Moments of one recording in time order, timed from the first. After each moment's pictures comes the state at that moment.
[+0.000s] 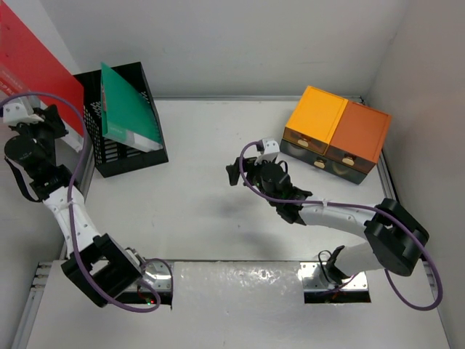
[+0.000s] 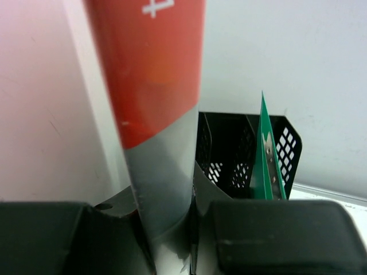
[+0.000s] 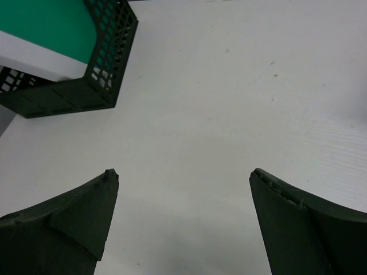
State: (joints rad) left arm 0.73 1.10 0.95 0.41 0.45 -0.21; right arm 0.85 1.39 0.63 0.54 0.37 0.42
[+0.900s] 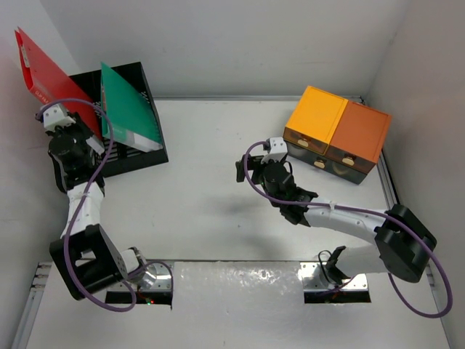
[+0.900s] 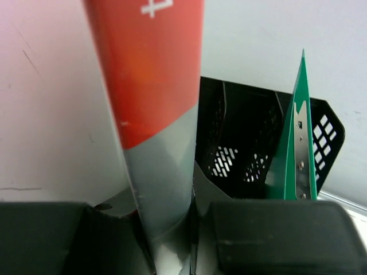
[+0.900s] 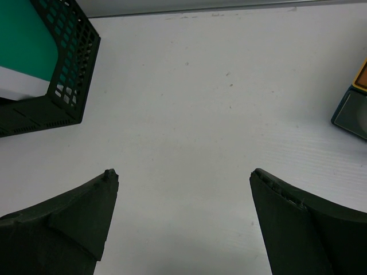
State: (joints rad) left arm 0.46 1.19 0.76 0.60 0.03 -0.15; right arm 0.85 1.33 0.63 0.46 0.53 0.38
